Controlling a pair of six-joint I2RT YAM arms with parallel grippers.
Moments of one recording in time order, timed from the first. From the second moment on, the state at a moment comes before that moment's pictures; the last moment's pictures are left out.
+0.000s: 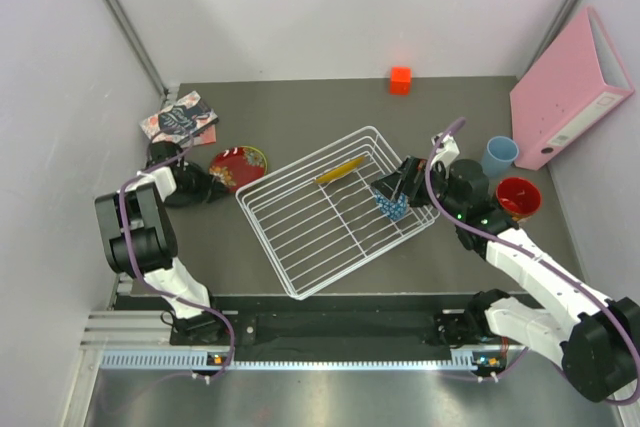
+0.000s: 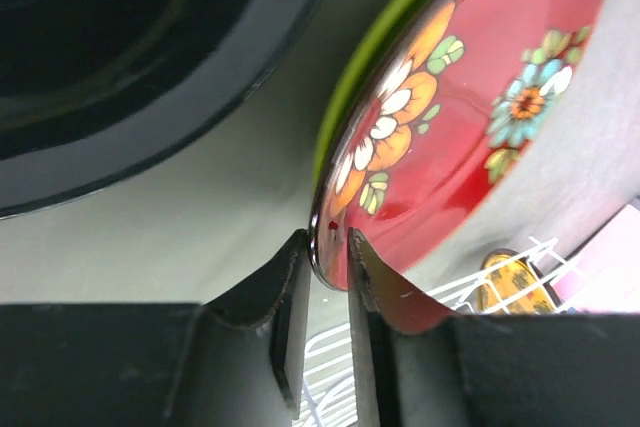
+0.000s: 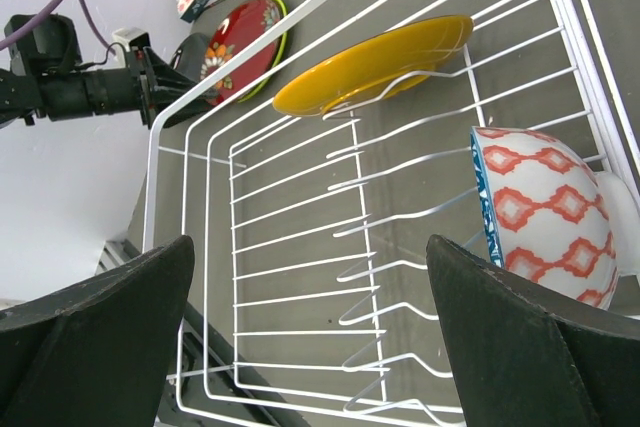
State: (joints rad) left arm 0.30 1.71 0.98 -0.36 0.43 -0.80; right arm 0.44 0.98 0.60 0.08 -0.29 0.68
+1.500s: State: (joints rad) left arm -0.46 1.27 1.17 -0.24 0.14 -0.40; right arm 0.44 0.98 0.78 -0.06 -0.19 0.61
